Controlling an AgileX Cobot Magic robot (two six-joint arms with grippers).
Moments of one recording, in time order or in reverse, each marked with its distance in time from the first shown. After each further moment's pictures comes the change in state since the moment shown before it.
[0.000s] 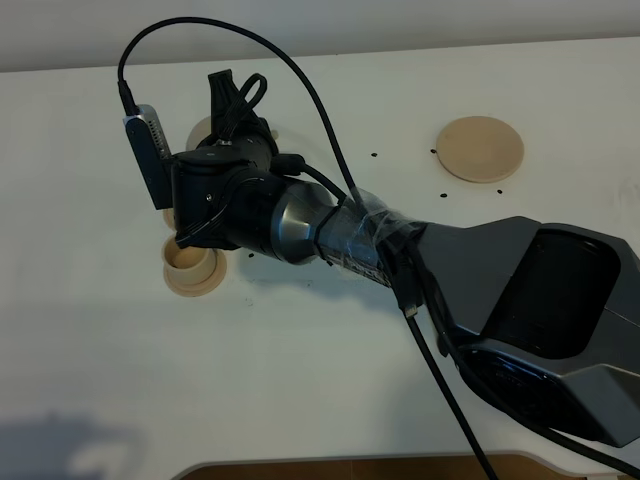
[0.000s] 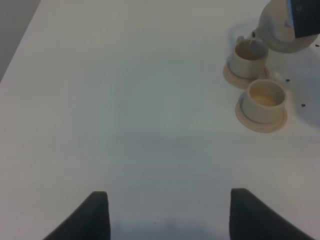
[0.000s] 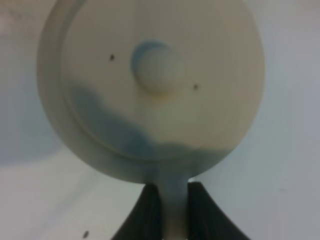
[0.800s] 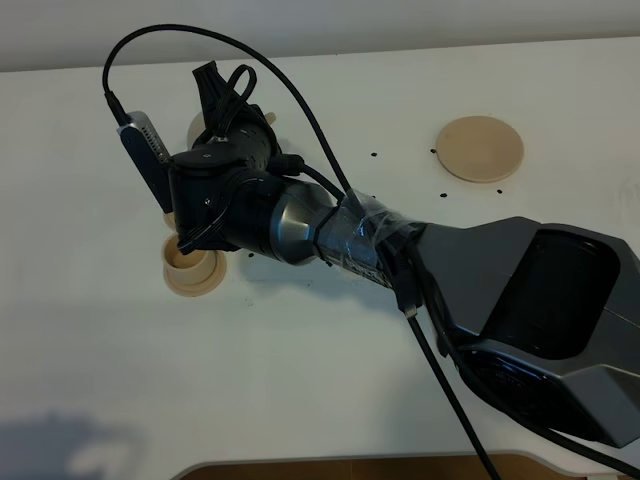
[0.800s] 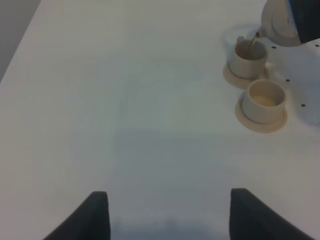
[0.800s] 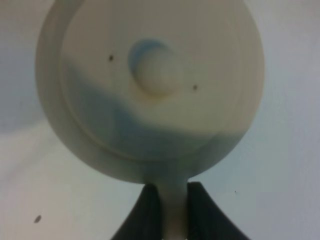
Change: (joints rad) left arm 0.000 0.000 0.000 0.000 0.000 0.000; right arm 0.001 0.000 0.000 -0.075 -0.003 -0.118
